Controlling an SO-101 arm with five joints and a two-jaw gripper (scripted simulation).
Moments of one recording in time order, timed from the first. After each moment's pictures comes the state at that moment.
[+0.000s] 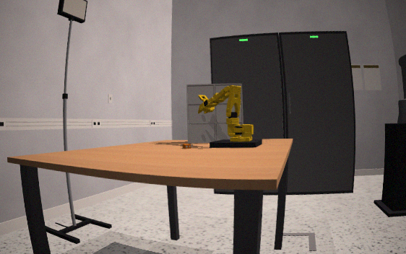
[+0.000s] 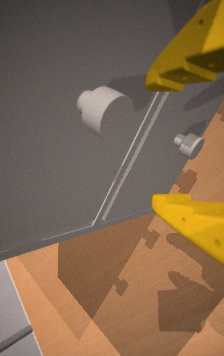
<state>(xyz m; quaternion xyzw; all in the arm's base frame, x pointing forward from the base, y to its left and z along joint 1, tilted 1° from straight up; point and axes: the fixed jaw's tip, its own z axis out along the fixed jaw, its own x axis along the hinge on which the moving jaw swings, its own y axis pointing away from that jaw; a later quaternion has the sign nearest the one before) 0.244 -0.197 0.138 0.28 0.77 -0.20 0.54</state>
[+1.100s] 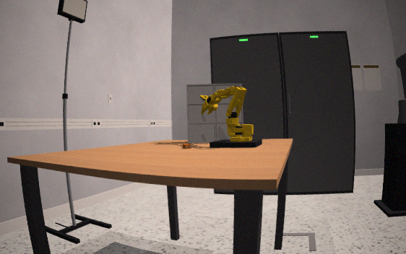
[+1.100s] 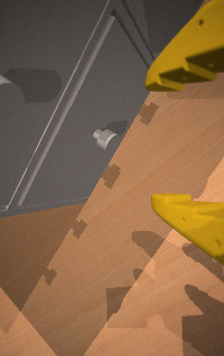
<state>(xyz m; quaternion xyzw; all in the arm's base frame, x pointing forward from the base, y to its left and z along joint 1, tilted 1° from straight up) 0.214 -0.161 0.132 0.28 0.82 -0.16 0.46</state>
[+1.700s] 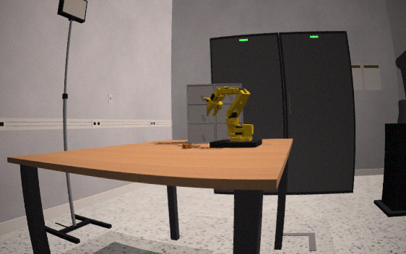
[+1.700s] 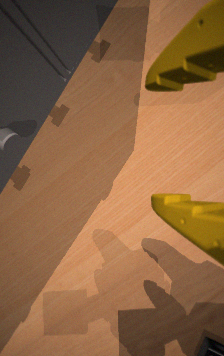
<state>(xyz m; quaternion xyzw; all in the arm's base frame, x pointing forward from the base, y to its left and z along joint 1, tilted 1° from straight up) 0.175 -0.130 0.120 0.30 0.88 -0.13 0.36</state>
